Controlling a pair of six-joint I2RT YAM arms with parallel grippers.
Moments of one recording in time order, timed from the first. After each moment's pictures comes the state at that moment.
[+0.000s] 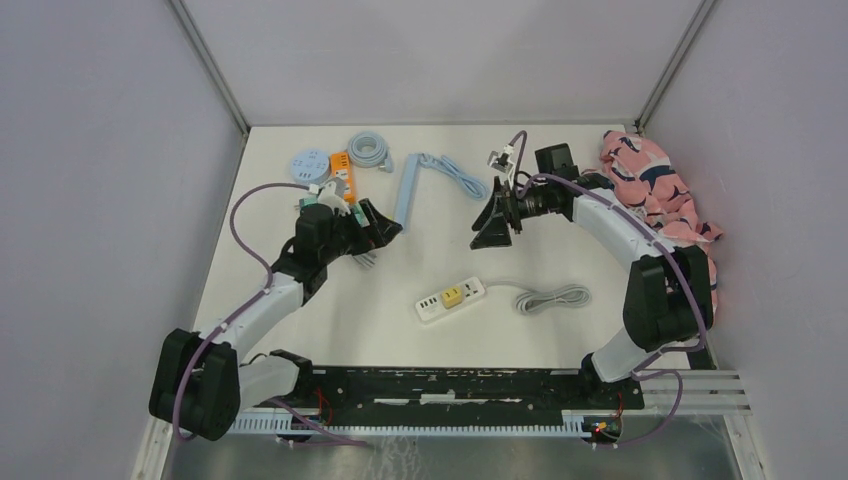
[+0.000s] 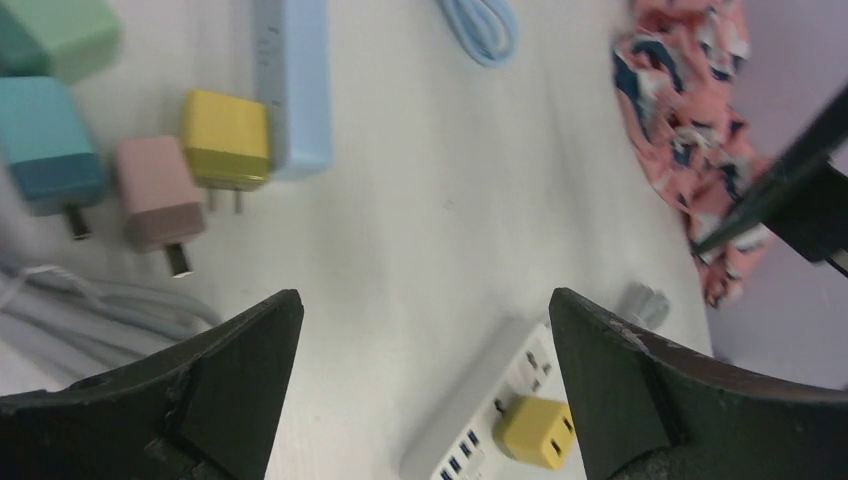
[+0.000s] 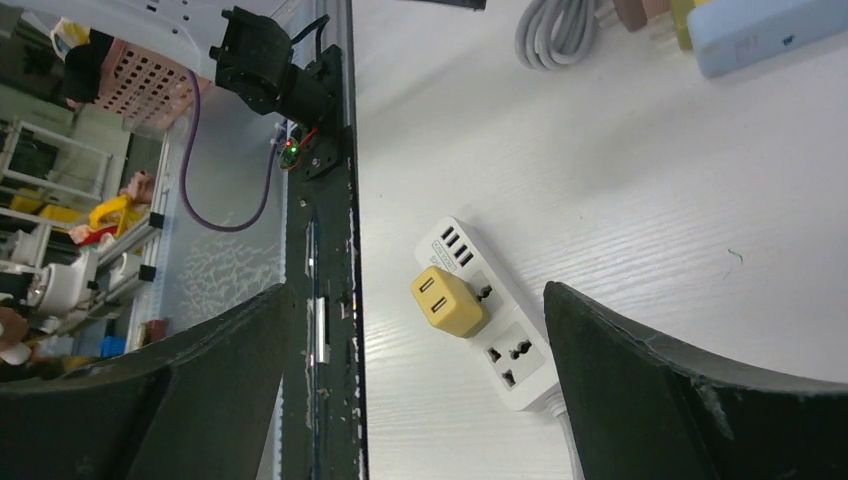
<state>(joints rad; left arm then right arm) -0.33 1.16 0.61 0.12 0.19 -0.64 0.26 1.62 1.21 -0.55 -1.22 -0.23</state>
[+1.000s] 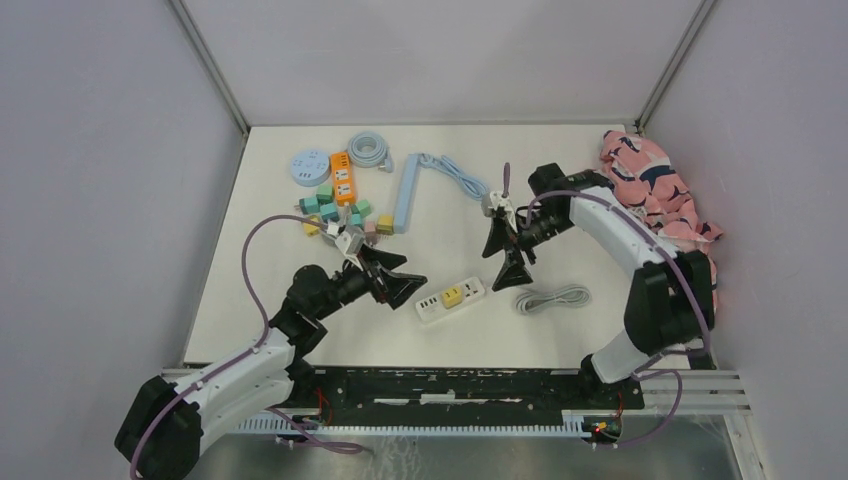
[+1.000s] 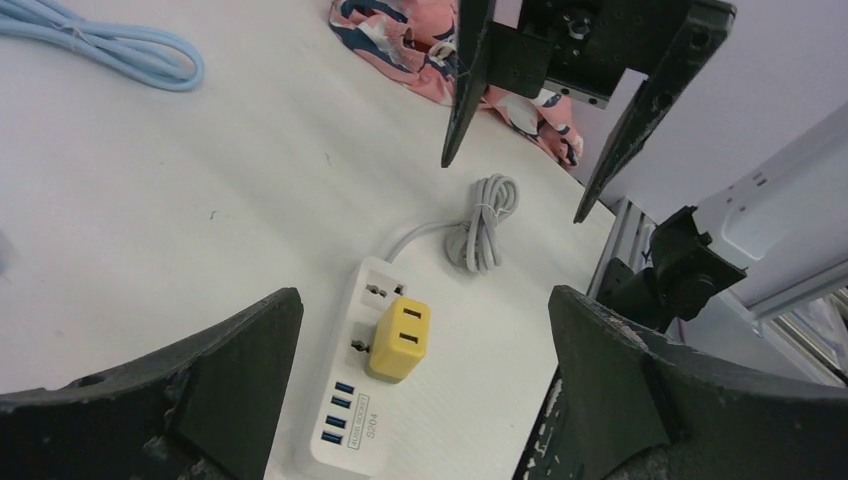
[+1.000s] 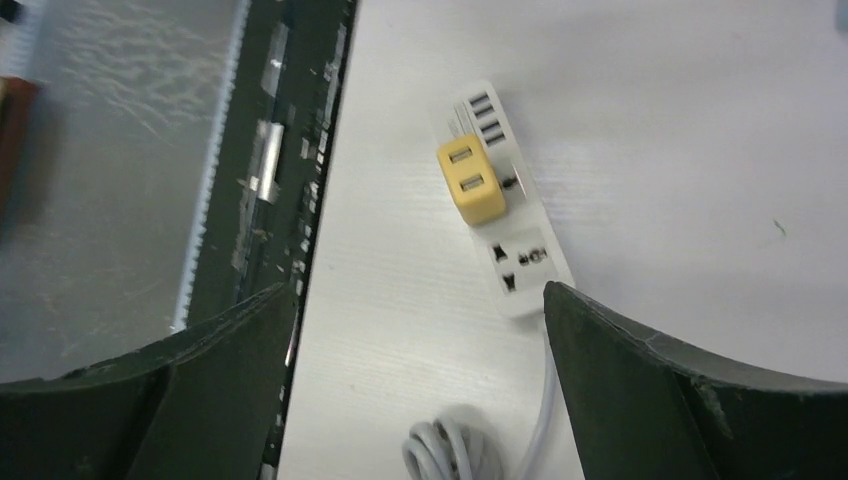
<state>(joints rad) -0.62 0.82 0.24 0.62 0.37 -0.50 0.31 1.67 1.33 -1.34 -1.17 -1.29</state>
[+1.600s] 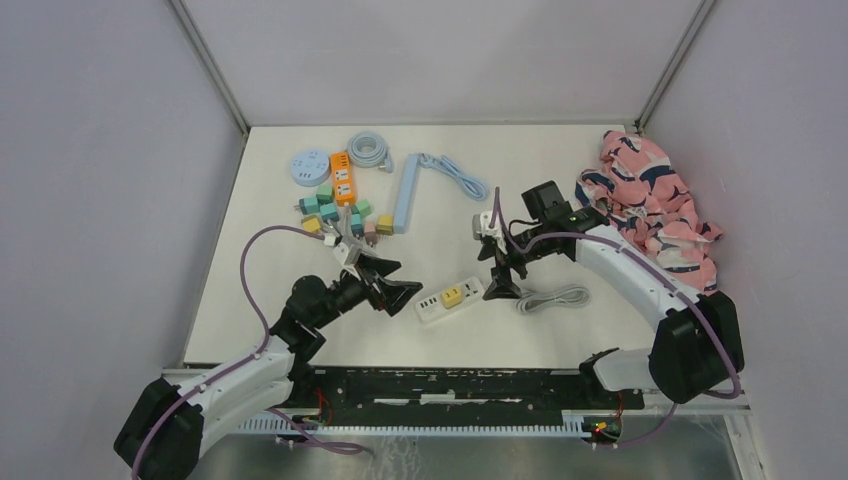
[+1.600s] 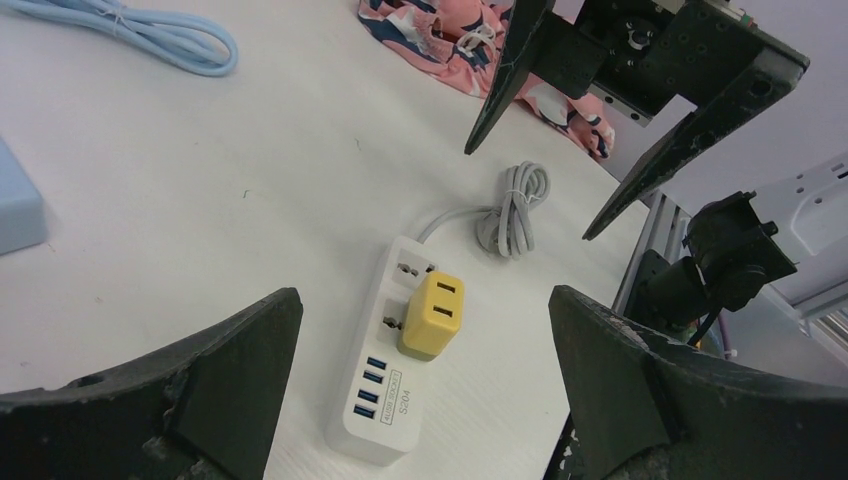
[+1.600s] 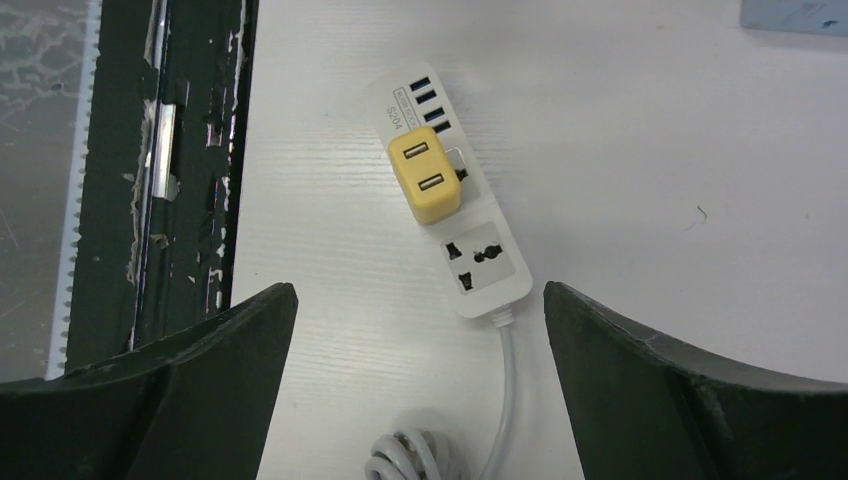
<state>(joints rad) -0.62 0.78 0.13 0.68 0.32 -0.45 0.41 1.35 1.01 -0.77 -0.93 -0.89</state>
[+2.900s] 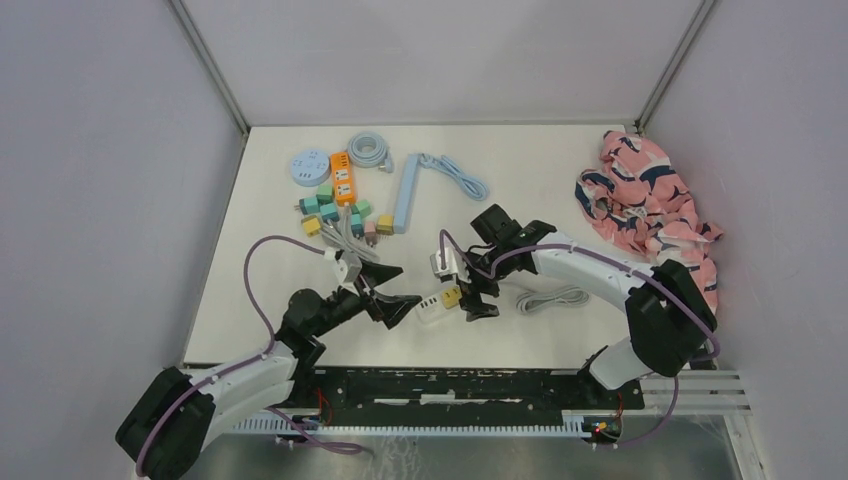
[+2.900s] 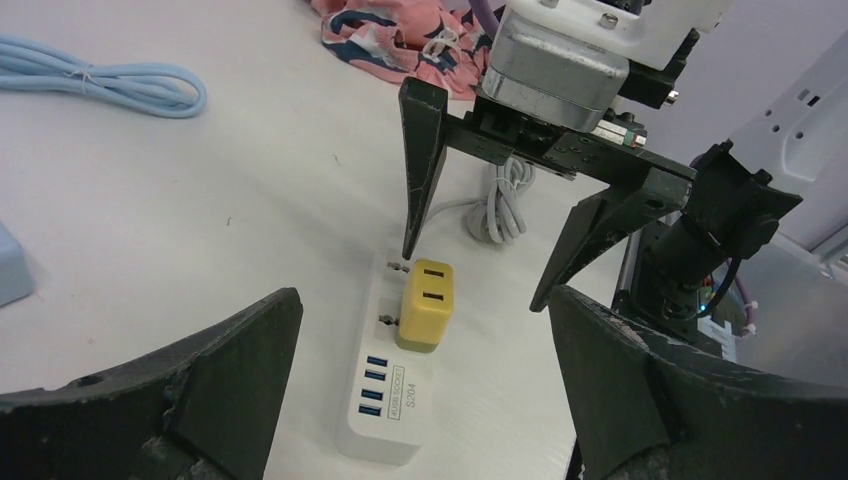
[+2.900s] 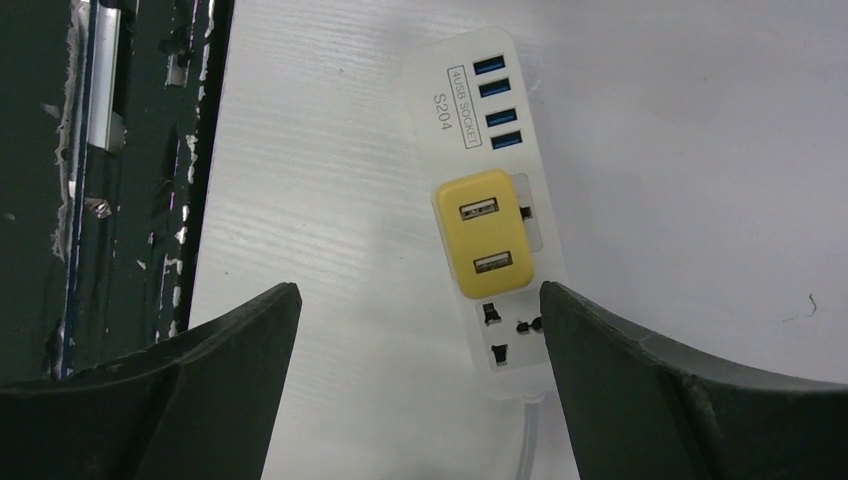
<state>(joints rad) -0.62 0.82 0.01 0.94 0.40 -0.37 0.70 1.51 0.99 -0.68 -0.68 -0.91</state>
